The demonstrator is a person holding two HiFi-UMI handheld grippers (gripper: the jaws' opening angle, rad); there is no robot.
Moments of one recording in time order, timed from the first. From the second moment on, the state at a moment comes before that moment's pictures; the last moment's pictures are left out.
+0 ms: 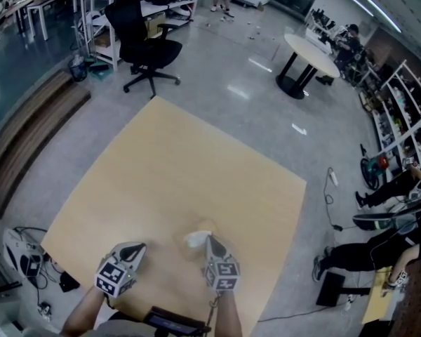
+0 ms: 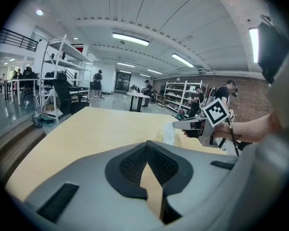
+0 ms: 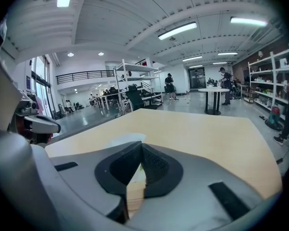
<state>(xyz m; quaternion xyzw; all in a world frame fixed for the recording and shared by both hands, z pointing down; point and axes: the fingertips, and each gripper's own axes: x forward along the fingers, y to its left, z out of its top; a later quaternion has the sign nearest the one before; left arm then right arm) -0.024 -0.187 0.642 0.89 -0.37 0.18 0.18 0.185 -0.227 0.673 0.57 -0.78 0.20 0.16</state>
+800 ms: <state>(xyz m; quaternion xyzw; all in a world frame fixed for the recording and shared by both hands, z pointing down) -0.031 -0.178 0.636 0.89 -0.38 0.17 0.17 0.189 -0.235 0.636 0.59 -0.78 0.17 0.14</state>
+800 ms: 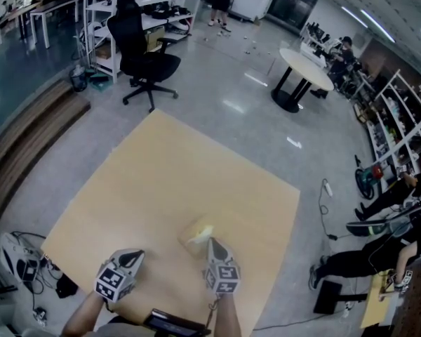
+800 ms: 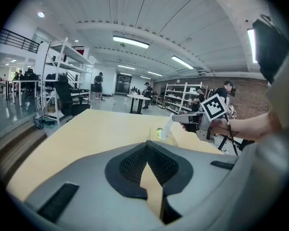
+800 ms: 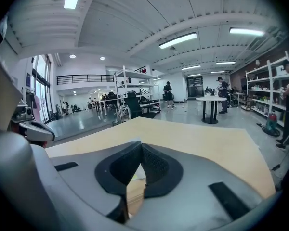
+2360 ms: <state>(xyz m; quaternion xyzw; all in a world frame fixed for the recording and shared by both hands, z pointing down) -0.028 -0.173 0.636 0.90 -0.37 0.17 0.16 0.191 -0.236 0.535 0.61 -0.79 0.09 0.02</state>
